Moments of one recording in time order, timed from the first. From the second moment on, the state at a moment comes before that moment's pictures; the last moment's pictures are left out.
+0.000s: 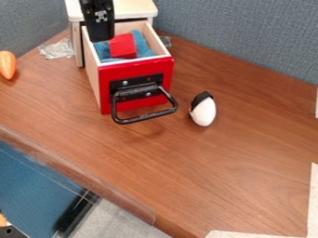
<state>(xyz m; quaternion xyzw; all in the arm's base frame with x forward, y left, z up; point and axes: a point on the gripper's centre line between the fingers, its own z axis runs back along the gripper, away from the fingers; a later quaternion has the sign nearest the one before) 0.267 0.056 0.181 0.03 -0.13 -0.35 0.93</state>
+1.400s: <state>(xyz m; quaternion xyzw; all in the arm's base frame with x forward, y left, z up) 0.334 0.077 0.118 0.00 -0.14 0.07 0.99</state>
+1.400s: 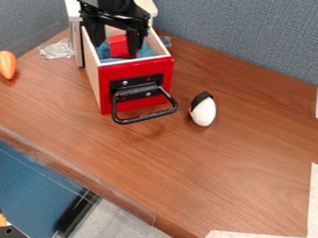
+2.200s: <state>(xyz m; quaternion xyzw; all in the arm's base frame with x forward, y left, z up) 0.376 0.105 0.109 0.01 -0.15 0.14 0.98</state>
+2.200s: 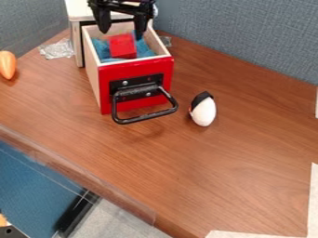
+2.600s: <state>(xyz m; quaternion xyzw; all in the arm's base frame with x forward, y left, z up) 0.375 0.124 0.107 0.02 -0.17 0.17 0.97</state>
